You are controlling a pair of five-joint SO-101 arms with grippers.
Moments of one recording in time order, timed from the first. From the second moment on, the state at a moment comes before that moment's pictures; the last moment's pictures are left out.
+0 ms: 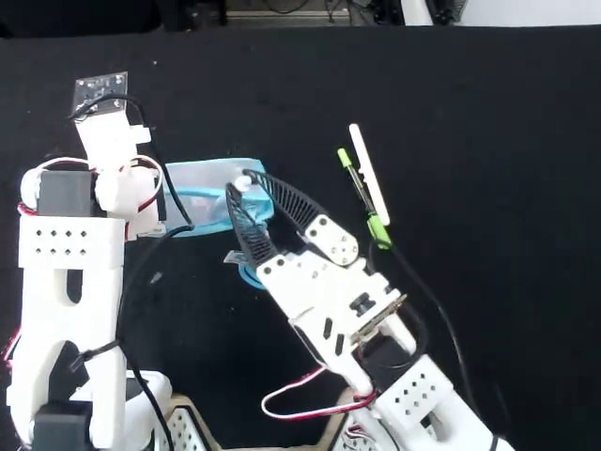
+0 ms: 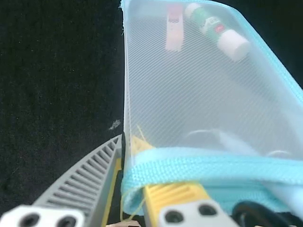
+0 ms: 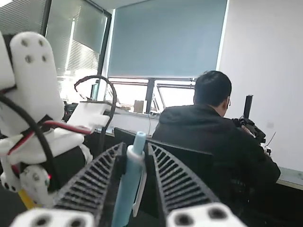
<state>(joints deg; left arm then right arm) -3.9 -26.8 9.5 93.9 8.6 -39.1 -78.7 86.1 -21.4 7.2</state>
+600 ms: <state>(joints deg) -3.9 -26.8 9.5 93.9 8.6 -50.4 -81.8 80.7 9.2 7.2</state>
